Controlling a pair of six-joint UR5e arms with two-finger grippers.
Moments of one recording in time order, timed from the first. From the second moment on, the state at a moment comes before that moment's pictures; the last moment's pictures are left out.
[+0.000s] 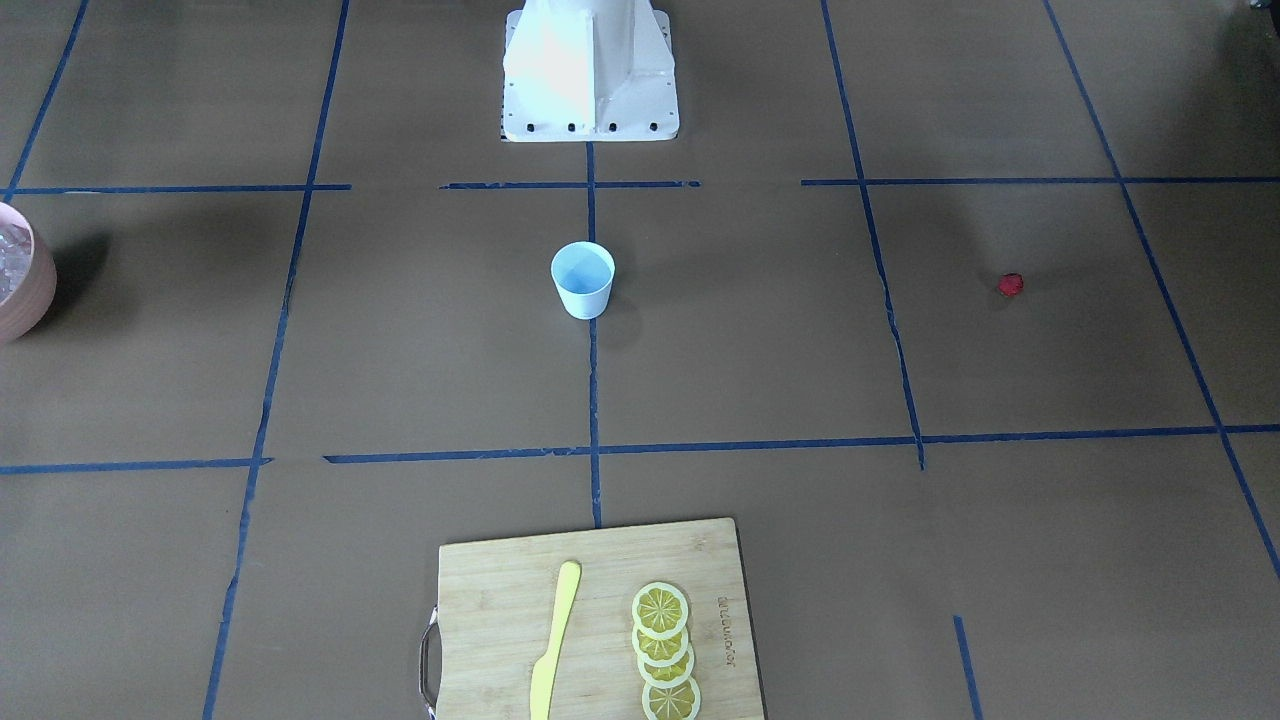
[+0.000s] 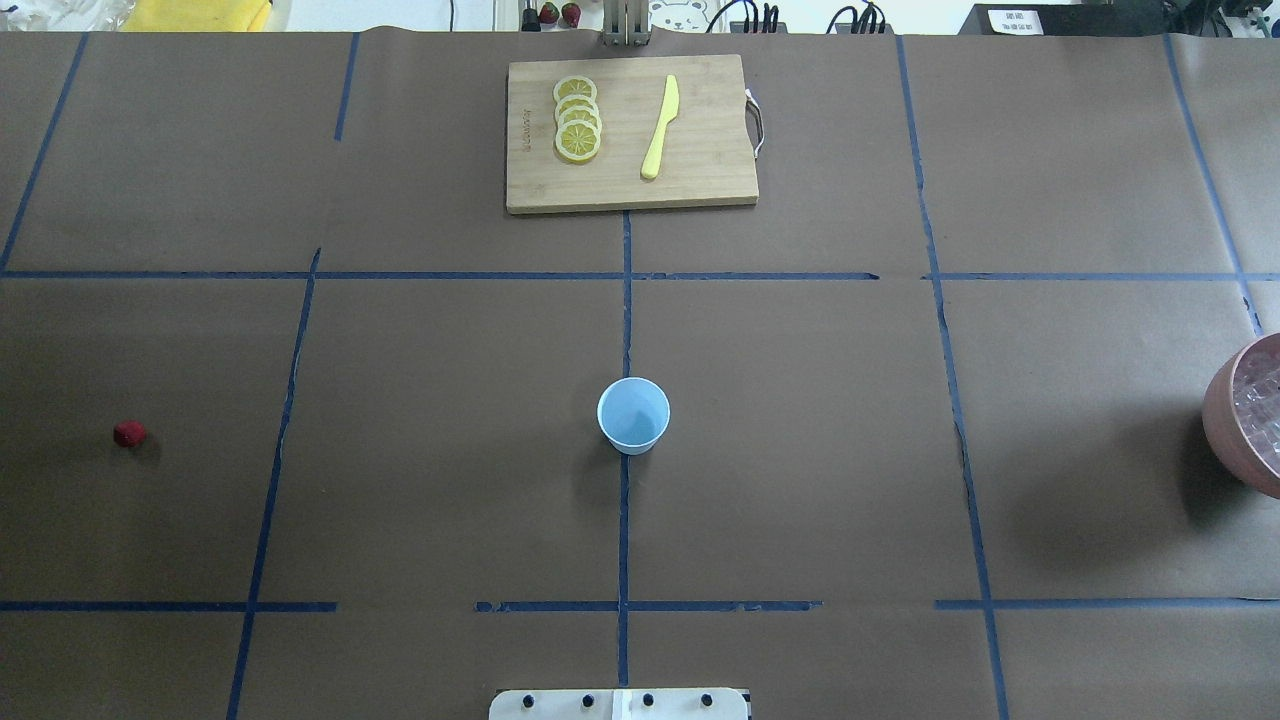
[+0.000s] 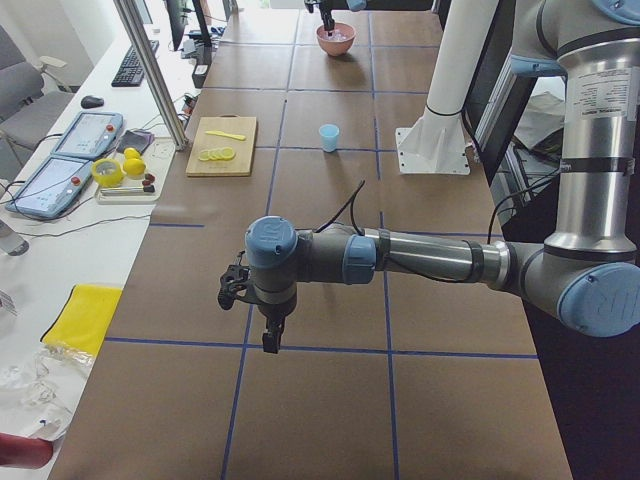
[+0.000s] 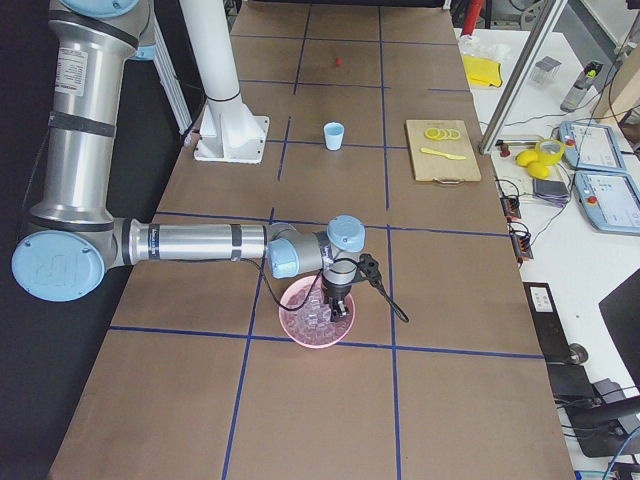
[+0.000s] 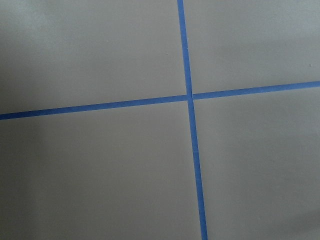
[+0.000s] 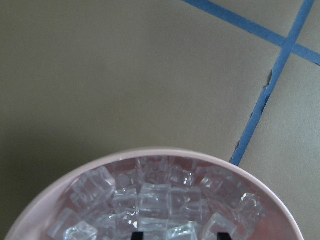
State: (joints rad) left arm -1.63 -1.53 -1.73 -1.50 -2.32 0.12; right arm 1.23 -1.74 1.72 -1.36 2.21 0.00
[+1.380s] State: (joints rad) left arm -1.63 -1.53 -1.74 -1.49 -2.33 0.11; right arm 1.22 -1.75 1.71 -1.37 2.20 -0.01
